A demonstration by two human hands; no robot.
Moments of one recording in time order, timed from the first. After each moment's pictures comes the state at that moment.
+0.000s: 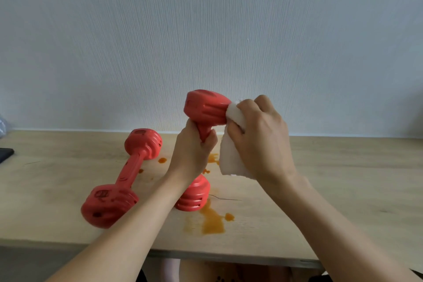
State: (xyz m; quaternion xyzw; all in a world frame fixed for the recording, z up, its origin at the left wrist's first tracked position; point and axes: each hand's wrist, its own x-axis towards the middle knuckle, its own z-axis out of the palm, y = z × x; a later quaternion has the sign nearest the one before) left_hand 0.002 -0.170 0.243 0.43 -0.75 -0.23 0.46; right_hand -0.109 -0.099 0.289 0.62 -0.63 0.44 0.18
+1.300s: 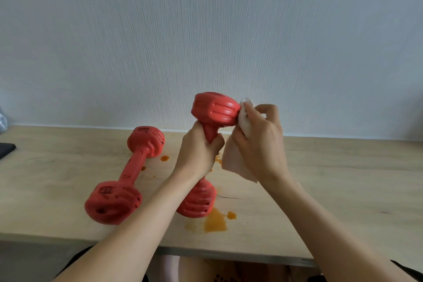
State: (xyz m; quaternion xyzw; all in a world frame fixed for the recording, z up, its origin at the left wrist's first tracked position) left_hand 0.000 -0.164 0.245 0.44 -0.72 -0.29 0.44; right_hand -0.114 -0.111 0.267 0.59 -0.62 0.51 0.03
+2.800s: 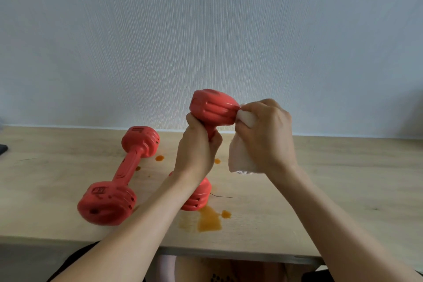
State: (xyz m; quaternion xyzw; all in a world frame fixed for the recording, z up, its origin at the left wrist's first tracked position) left_hand -0.012 -0.164 0.242 0.45 -0.75 -0.16 0.47; right_hand -0.125 -0.102 0.292 0.58 -0.66 0.48 0.06
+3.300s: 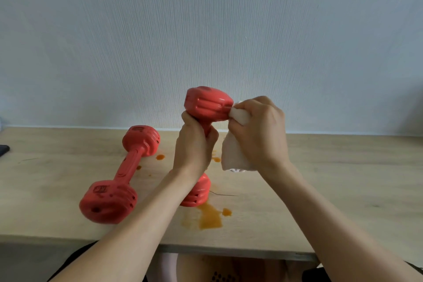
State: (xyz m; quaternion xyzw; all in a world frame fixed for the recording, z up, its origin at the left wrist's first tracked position) left_hand -0.010 -0.164 0.246 0.46 -0.72 -0.17 0.49; right_hand -0.114 -0.104 0.290 0.58 -0.64 0.50 0.05
